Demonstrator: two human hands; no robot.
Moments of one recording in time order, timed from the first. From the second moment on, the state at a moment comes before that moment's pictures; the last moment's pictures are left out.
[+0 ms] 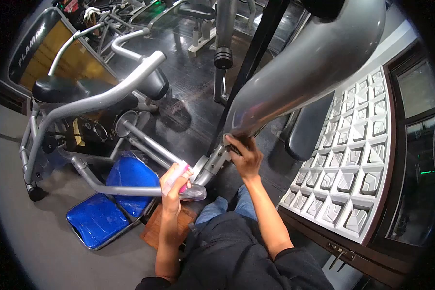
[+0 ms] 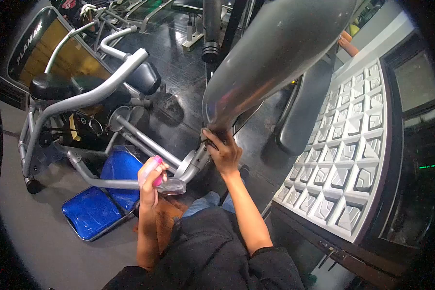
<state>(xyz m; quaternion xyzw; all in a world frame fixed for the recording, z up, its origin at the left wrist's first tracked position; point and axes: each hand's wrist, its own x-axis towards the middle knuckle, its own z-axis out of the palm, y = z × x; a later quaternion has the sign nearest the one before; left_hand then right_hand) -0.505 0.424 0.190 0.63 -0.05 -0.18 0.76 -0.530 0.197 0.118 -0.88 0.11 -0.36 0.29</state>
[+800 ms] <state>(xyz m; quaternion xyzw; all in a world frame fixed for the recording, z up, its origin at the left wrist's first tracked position) -0.475 0.427 0.172 0.66 -0.07 -0.23 0.71 -0.528 0.223 0.057 -0.86 0.24 -0.33 0.30</state>
